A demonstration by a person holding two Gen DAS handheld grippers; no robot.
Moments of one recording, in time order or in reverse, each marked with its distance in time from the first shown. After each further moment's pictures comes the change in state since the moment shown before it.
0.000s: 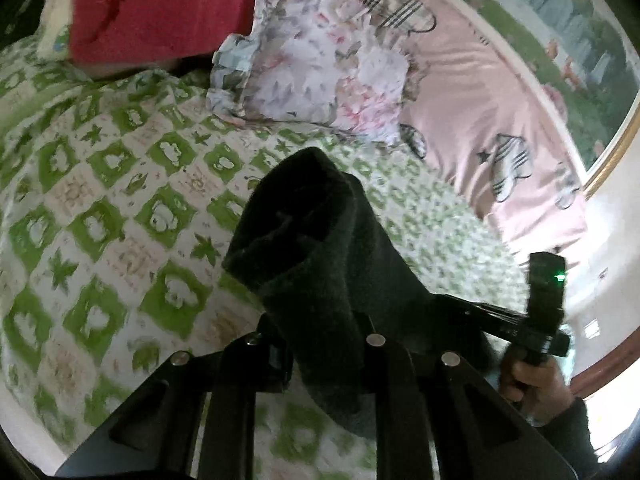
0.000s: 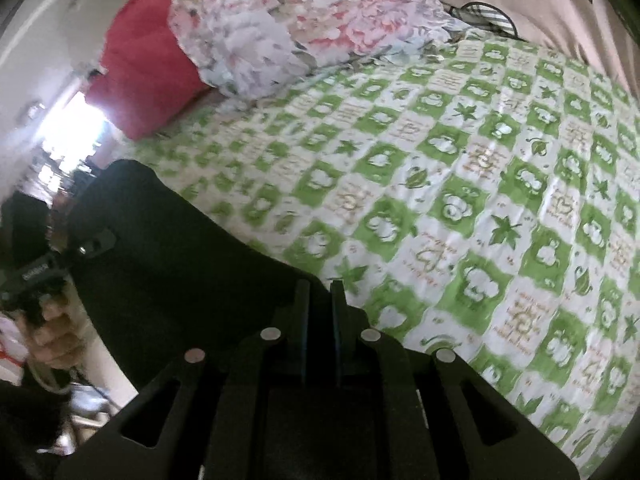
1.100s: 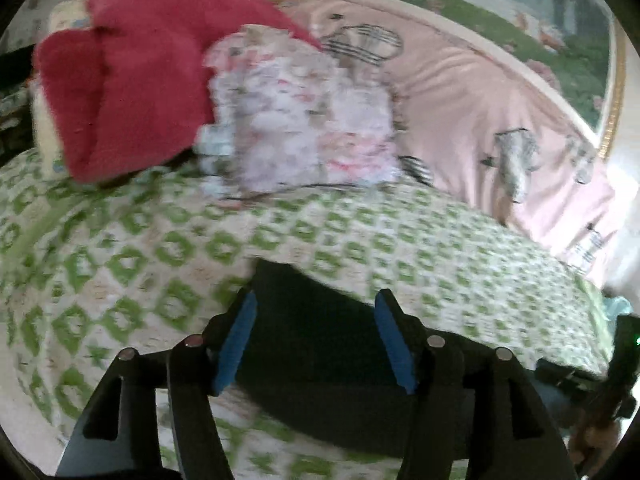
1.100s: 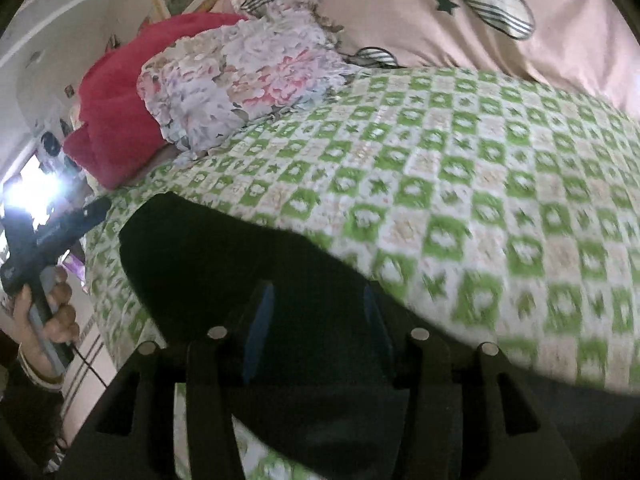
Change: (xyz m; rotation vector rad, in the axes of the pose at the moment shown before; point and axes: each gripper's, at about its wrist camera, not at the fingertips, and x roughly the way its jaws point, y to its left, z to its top) left arm -0.024 -0.065 0.006 0.208 -0.179 0.116; right arm -0.111 -0.012 -0.109 0.227 -0.233 -0.148
